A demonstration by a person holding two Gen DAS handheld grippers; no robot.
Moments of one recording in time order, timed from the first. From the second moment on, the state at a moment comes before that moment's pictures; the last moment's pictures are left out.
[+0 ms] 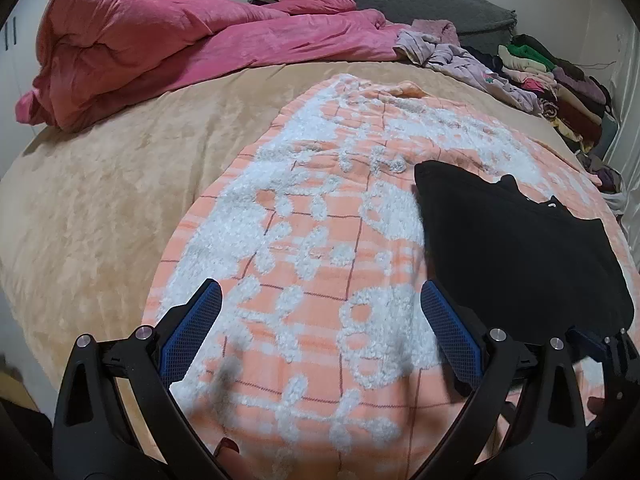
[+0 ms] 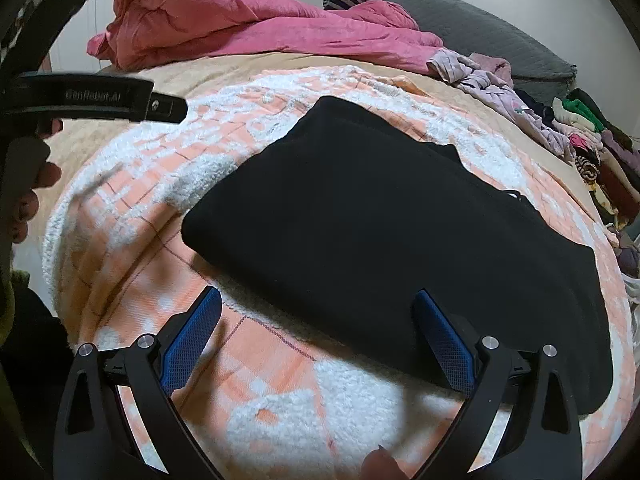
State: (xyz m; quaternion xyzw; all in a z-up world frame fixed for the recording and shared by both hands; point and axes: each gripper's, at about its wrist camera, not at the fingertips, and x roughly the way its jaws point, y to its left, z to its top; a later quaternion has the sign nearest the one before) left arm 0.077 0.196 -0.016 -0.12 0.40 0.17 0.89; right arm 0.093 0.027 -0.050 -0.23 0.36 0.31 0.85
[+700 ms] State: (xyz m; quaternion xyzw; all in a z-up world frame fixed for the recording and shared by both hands) left arm 0.120 0.197 -0.014 -0.10 0.41 0.16 0.89; right arm 0.109 0.059 -0.069 -0.30 0.30 0.29 0.86
